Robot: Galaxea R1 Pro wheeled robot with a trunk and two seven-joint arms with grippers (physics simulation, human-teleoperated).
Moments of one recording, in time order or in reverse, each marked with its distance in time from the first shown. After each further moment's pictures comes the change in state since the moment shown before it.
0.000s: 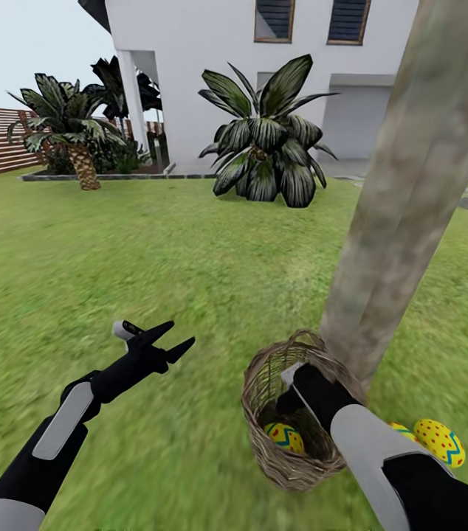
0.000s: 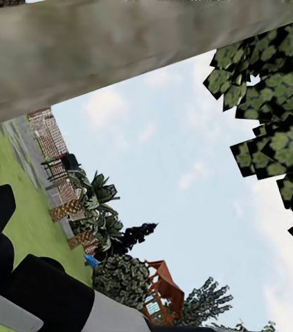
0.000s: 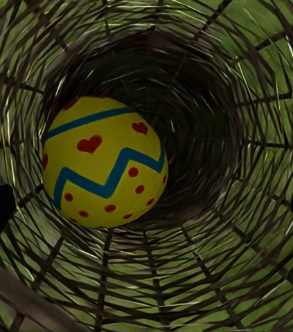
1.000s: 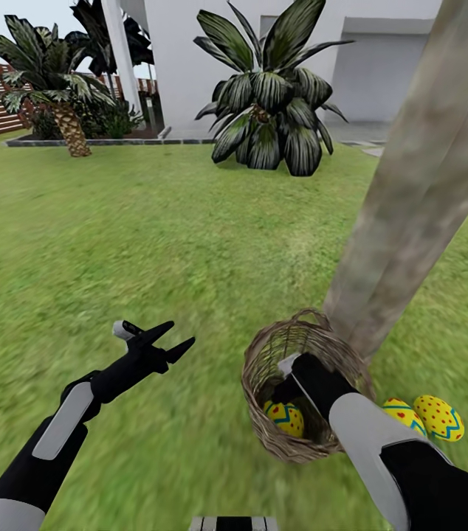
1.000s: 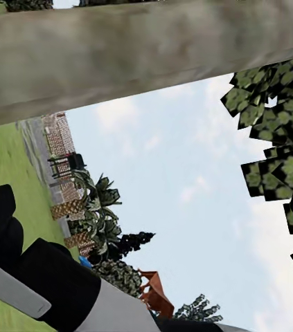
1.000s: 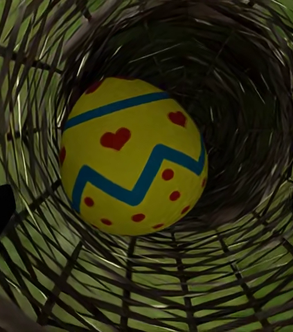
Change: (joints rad) left arm 0.000 0.000 0.000 0.000 0.000 0.000 -0.001; right arm -0.048 0.002 0.002 0.006 0.000 0.001 0.054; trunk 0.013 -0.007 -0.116
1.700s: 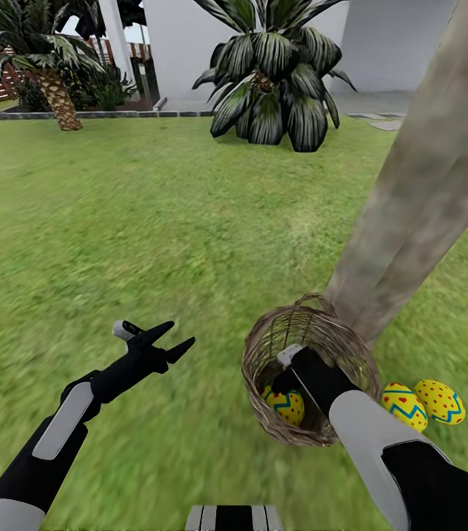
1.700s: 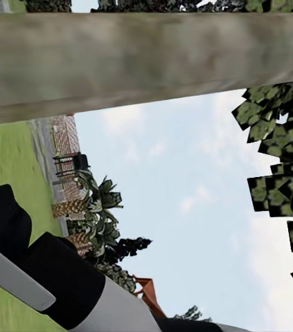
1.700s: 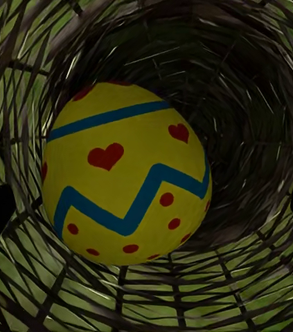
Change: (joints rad) left arm 0.000 0.000 0.000 0.000 0.000 0.000 0.000; right arm 0.000 -0.001 0.001 -0.057 0.027 -0.035 -0.009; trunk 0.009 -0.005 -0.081
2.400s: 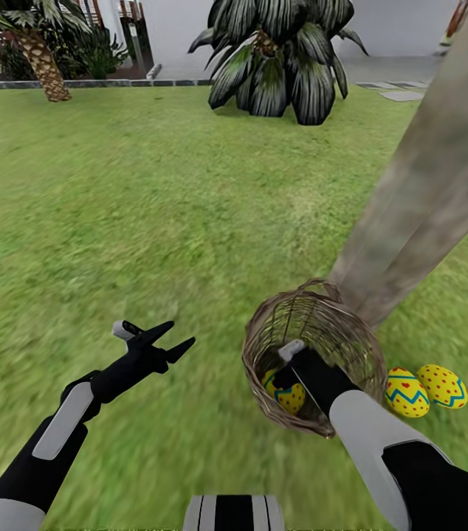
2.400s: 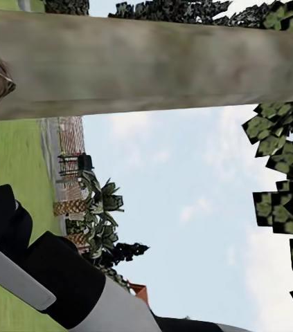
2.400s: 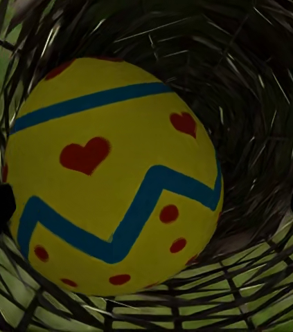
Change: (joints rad) left arm 0.000 0.000 0.000 0.000 0.000 0.000 0.000; right arm 0.000 -0.001 0.000 -0.004 0.002 -0.053 -0.062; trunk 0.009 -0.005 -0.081
